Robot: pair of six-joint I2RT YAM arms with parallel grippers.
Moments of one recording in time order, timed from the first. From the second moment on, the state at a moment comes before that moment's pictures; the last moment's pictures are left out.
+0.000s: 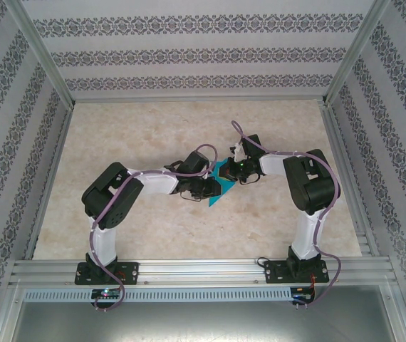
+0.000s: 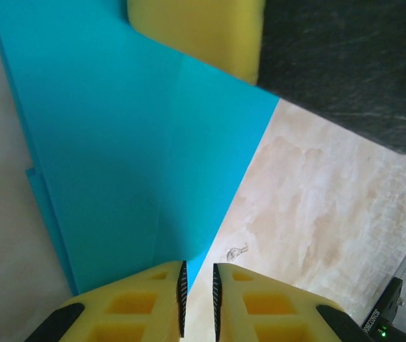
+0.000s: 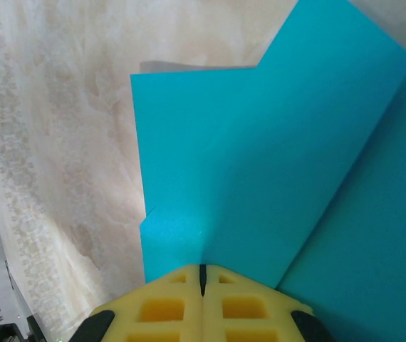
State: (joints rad) left arm -0.69 1.95 1.09 -0.08 0.47 -0.81; right arm 0.30 1.95 1.02 -0.14 -0.68 0.60
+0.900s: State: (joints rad) left arm -0.76 1.89 0.94 0.06 0.41 -0.95; right arm 0.30 1.96 1.03 -0.16 -0.68 0.60
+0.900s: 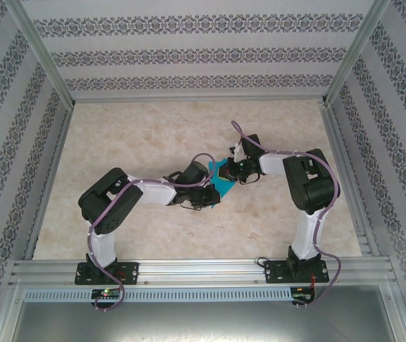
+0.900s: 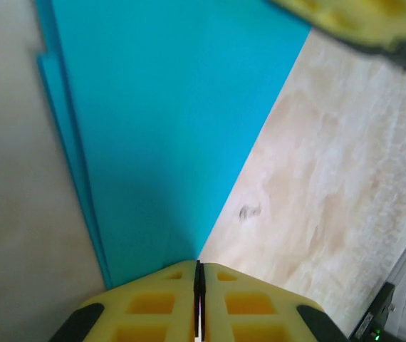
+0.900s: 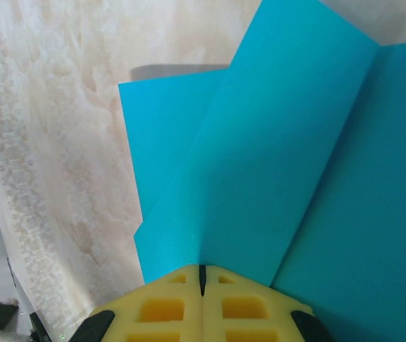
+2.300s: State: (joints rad) left arm -0.71 1.96 1.13 -0.18 0.40 -0.77; right arm 0.30 1.97 1.05 -0.19 -0.69 0.60
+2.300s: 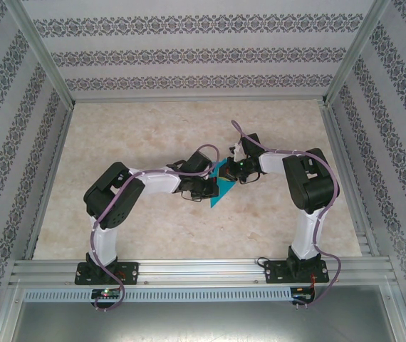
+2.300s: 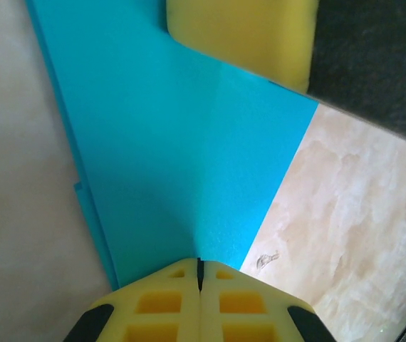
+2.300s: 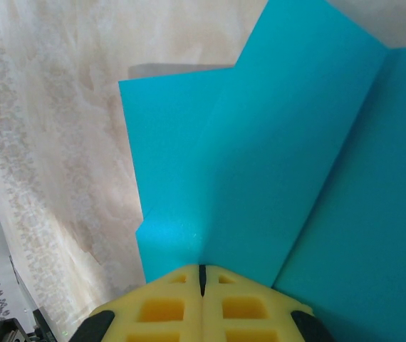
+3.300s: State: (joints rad) left arm -0.79 1.71 0.97 -0.24 0.22 -0.76; right arm 0.31 1.94 0.99 -0.10 -0.68 0.69
